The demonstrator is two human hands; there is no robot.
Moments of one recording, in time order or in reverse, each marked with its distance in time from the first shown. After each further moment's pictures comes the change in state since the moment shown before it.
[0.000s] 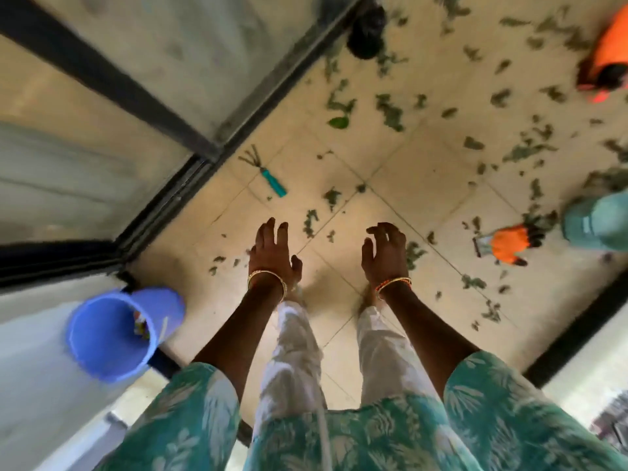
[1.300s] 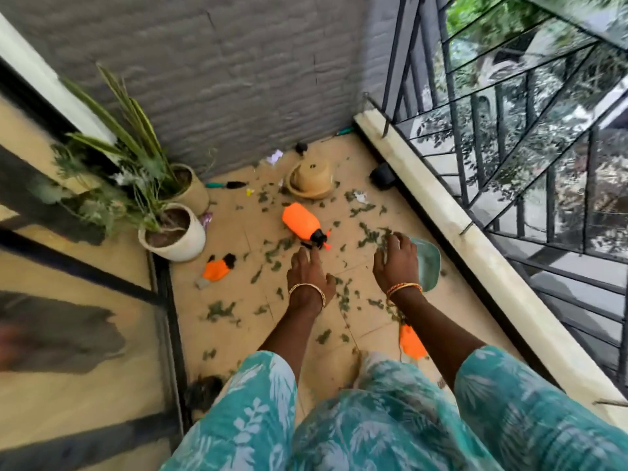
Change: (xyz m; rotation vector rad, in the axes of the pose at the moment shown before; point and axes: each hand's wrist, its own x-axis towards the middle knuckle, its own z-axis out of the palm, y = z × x) left_hand 0.107 0.719 -0.241 0.490 0.009 0.984; right_hand 0.206 0.213 -0.529 0.123 0.882 0.883
